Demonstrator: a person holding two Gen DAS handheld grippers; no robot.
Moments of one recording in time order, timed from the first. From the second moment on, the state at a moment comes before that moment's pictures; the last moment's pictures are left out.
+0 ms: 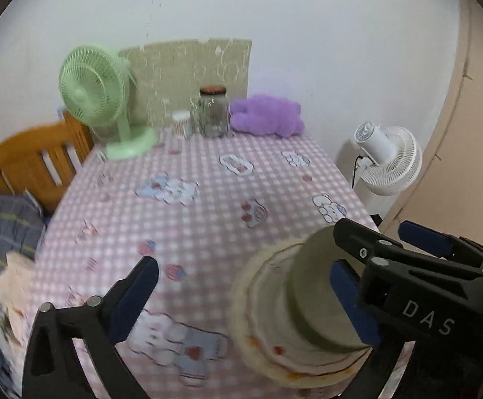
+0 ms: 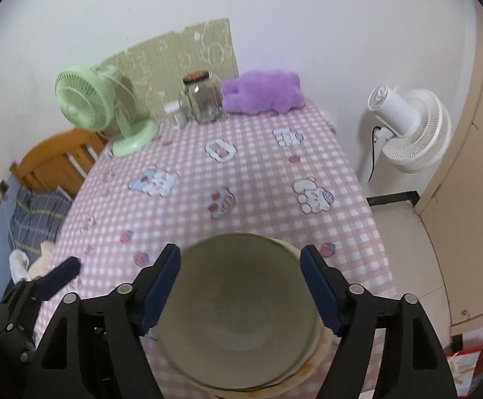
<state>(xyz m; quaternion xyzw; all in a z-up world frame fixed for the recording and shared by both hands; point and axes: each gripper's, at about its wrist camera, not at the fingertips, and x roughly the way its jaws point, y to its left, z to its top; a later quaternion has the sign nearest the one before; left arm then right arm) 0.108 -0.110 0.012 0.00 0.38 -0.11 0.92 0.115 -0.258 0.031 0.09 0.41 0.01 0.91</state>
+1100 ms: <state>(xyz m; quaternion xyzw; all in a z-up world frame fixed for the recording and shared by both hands) -0.028 0.044 -0.042 -0.02 0.29 -0.02 0.96 -0.026 -0.134 -0.018 0.04 0.31 0.00 0.95</state>
